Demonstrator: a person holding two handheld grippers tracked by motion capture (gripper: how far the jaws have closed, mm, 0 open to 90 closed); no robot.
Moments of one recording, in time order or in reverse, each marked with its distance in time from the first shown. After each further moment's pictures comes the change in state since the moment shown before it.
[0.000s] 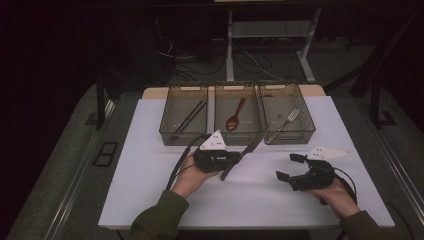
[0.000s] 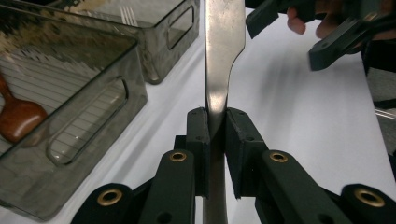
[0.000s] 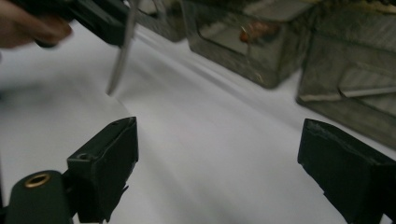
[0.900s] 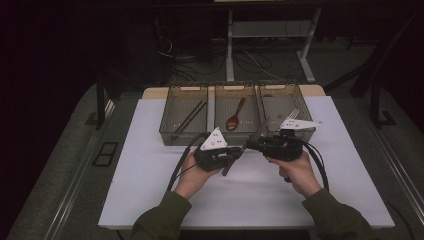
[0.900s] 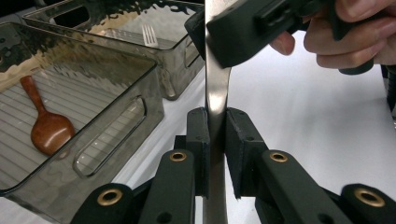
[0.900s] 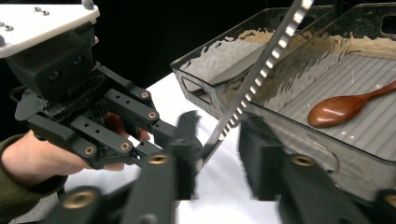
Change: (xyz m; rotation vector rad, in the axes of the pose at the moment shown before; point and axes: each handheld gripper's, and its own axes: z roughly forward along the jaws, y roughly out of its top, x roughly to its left) left arm -0.005 0.008 -0.004 -0.045 0.086 0.003; right arm 0.020 0.076 0.056 -0.125 0.180 0.142
